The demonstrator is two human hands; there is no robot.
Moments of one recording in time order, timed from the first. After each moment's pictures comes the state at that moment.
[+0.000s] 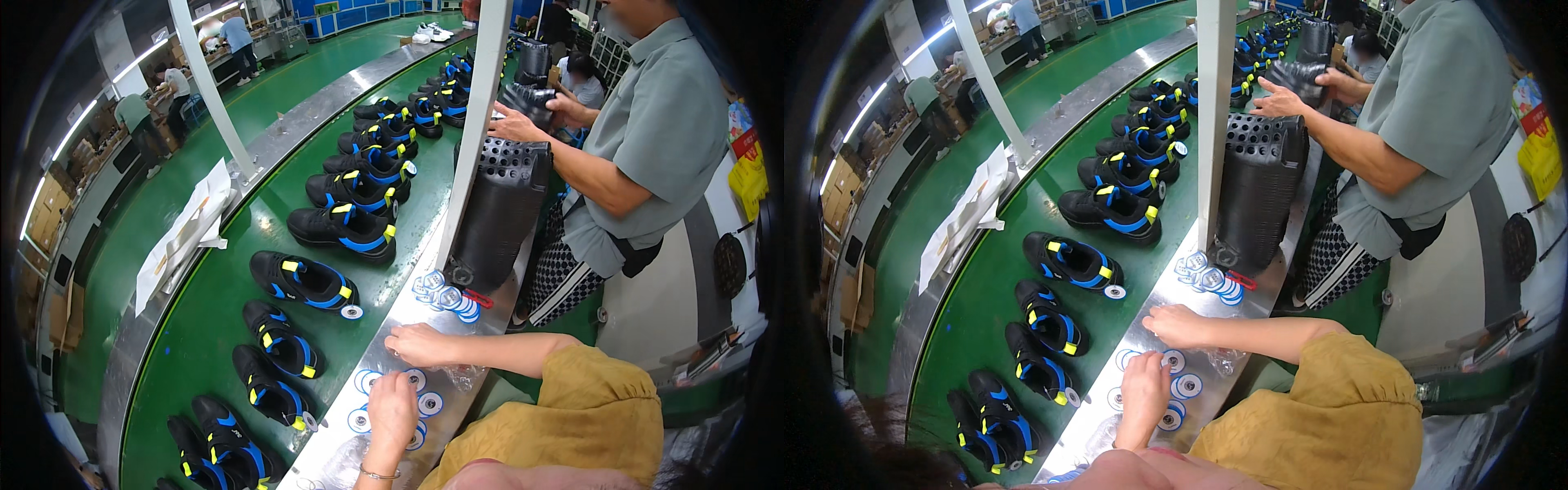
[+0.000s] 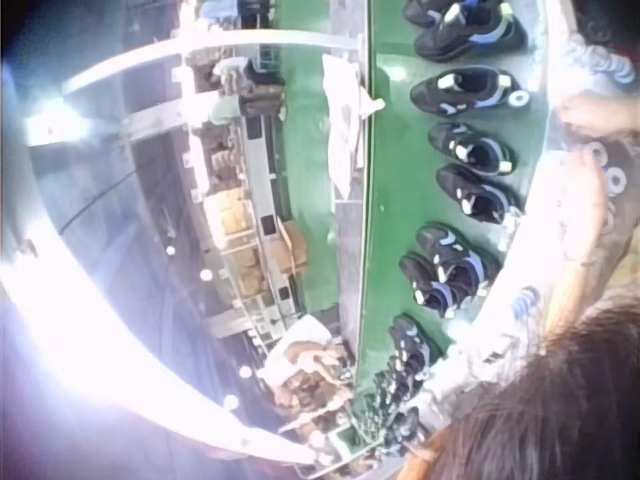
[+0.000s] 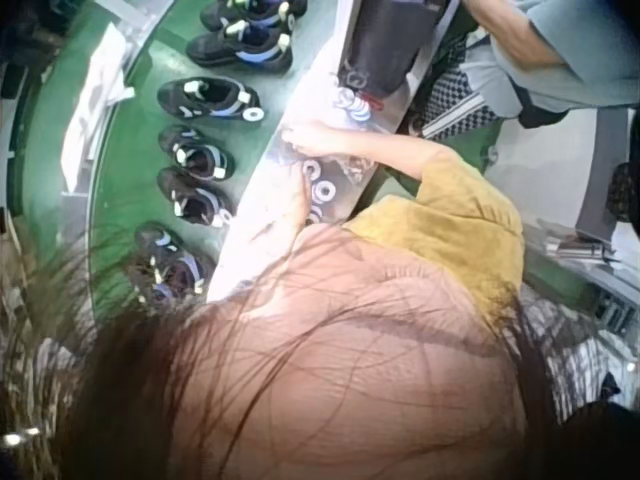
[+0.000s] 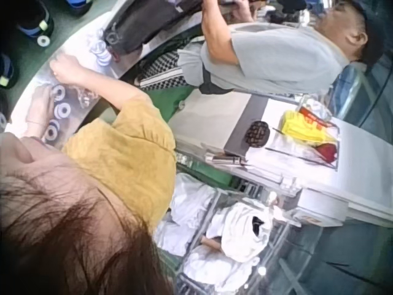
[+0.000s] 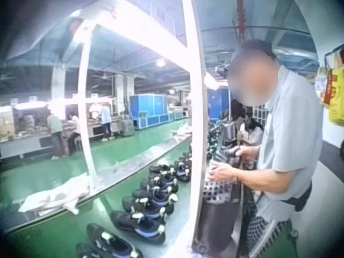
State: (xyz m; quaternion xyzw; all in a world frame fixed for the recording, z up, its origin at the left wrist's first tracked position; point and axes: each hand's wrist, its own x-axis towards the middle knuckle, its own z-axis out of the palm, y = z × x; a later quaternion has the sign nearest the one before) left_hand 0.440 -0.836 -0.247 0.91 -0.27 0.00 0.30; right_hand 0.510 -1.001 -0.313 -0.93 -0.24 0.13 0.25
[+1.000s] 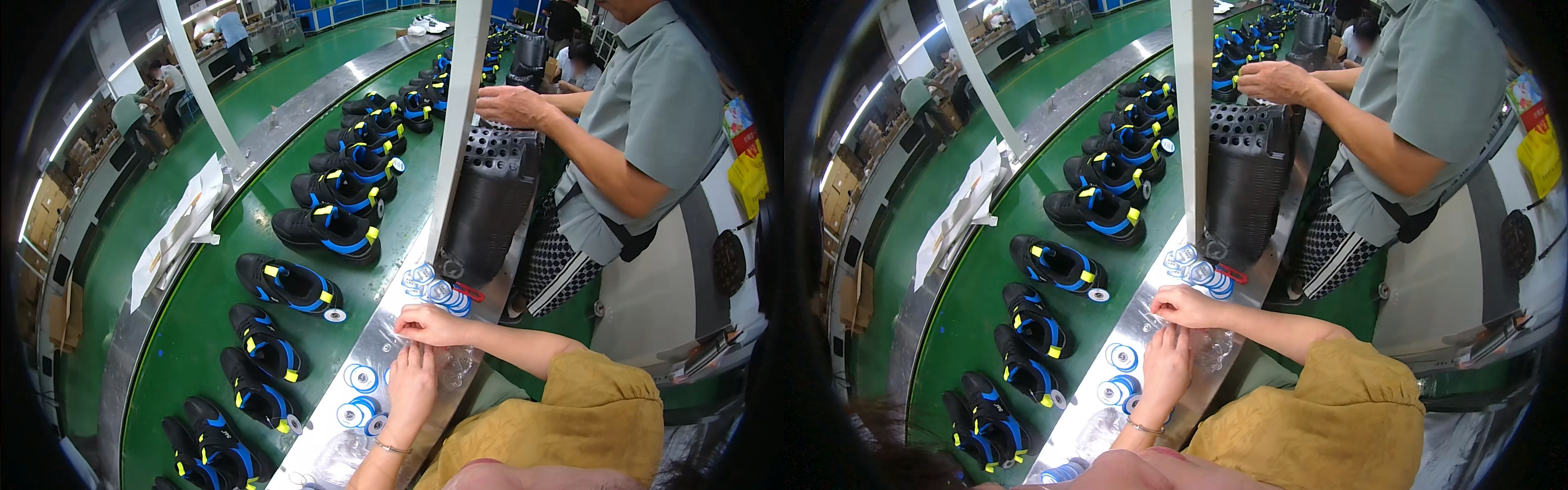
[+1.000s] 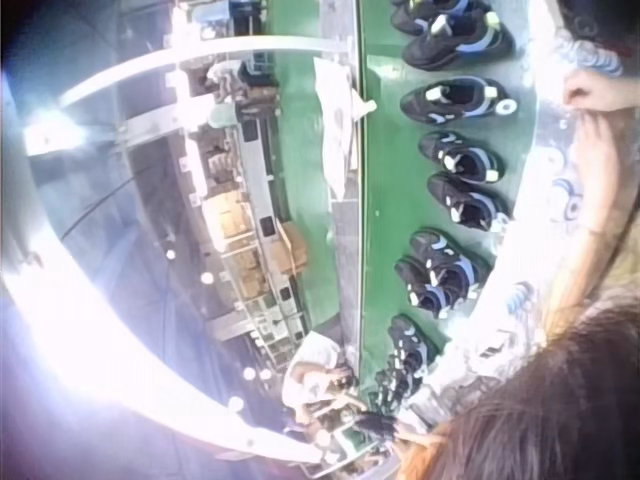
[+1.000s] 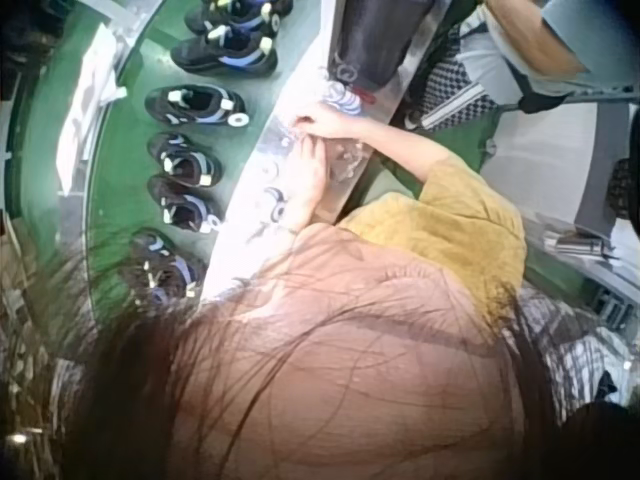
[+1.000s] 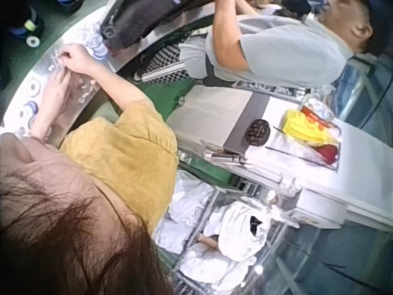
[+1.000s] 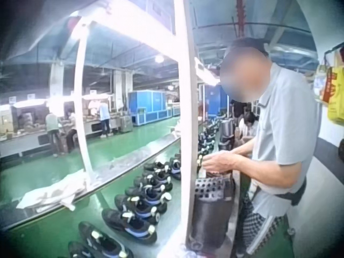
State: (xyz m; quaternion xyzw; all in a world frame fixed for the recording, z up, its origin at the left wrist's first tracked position) left_hand 0.453 -0.910 -0.273 0.91 -0.35 0.02 0.20; right_hand 0.515 -1.066 -0.302 -0.82 -0.16 0.09 0.55
